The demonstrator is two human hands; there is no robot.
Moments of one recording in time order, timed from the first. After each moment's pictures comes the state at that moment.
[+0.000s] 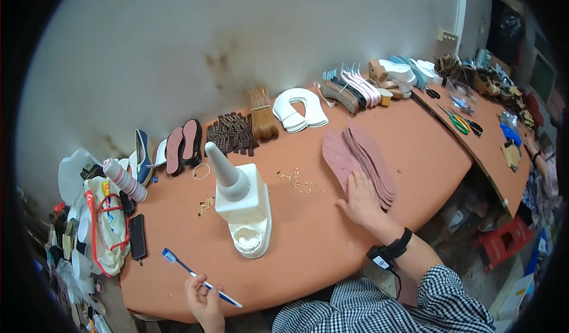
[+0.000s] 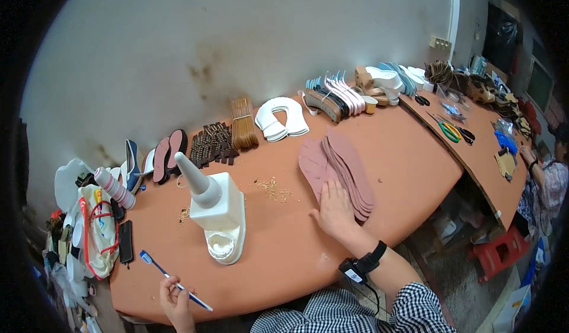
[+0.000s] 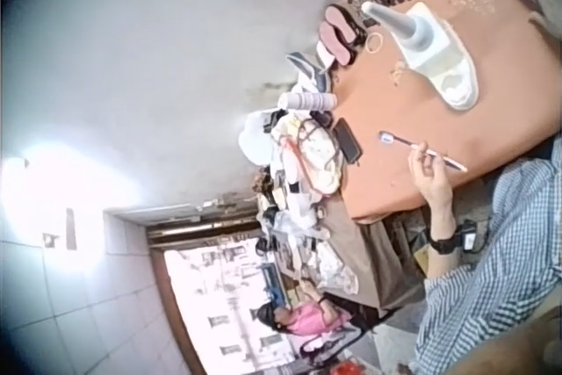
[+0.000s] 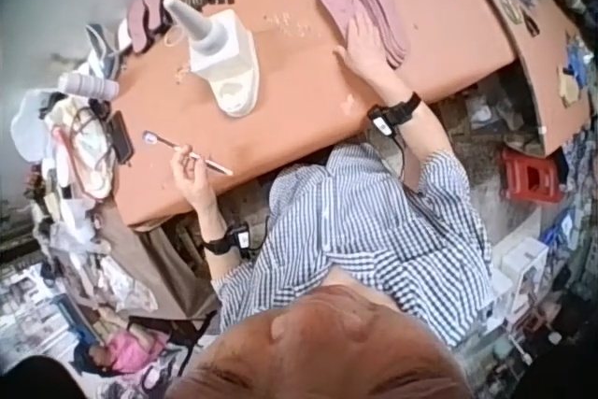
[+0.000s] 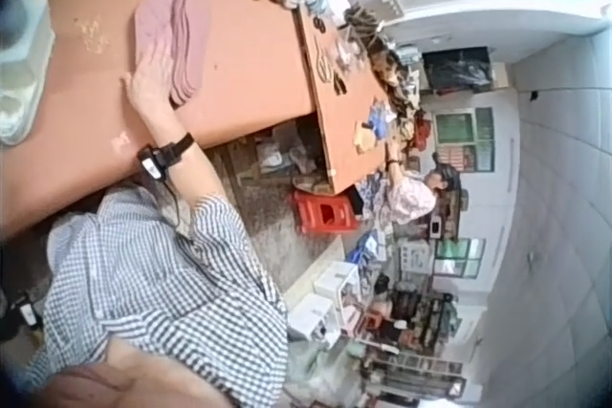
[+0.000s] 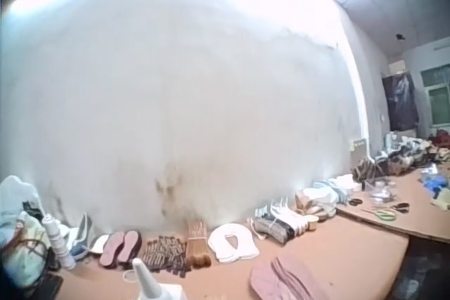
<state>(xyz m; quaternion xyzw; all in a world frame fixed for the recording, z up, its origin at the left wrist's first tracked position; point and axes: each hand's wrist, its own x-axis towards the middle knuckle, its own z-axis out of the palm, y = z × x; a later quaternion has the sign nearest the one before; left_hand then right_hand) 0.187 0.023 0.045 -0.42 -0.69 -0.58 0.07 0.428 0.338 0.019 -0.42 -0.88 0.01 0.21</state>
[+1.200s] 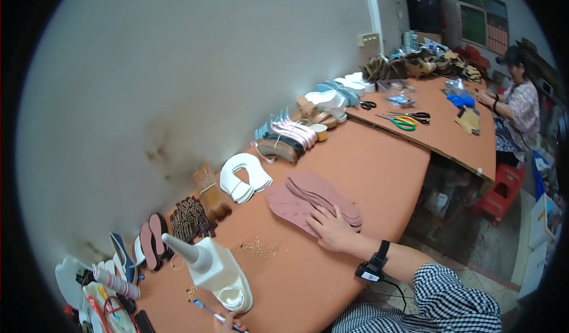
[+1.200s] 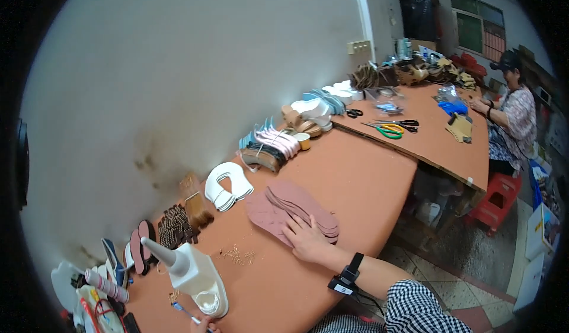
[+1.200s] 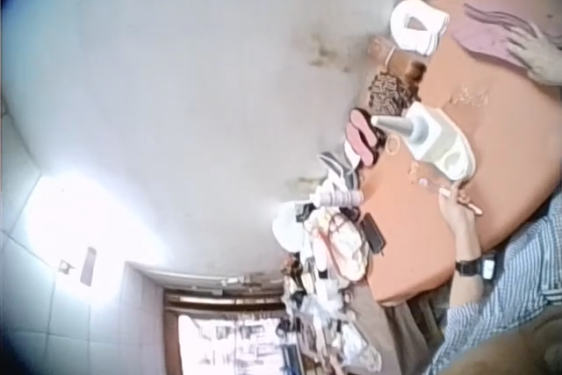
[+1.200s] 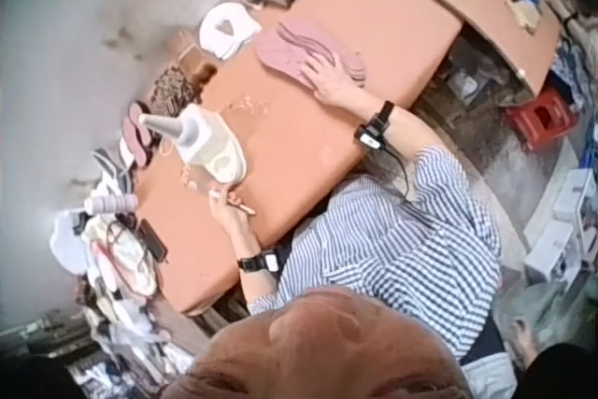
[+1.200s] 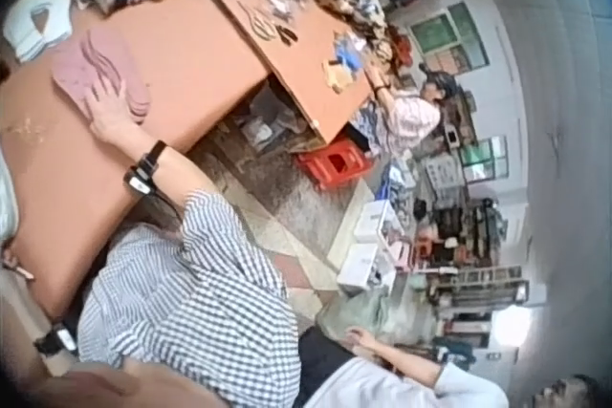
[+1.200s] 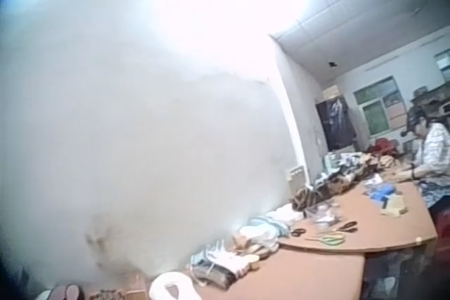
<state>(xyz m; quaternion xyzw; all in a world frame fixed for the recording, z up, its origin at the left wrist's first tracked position) 0.203 0.134 0.043 -0.11 -0.60 -0.71 -0.35 0.459 0.374 0.024 -0.44 -0.89 0.00 0.16</state>
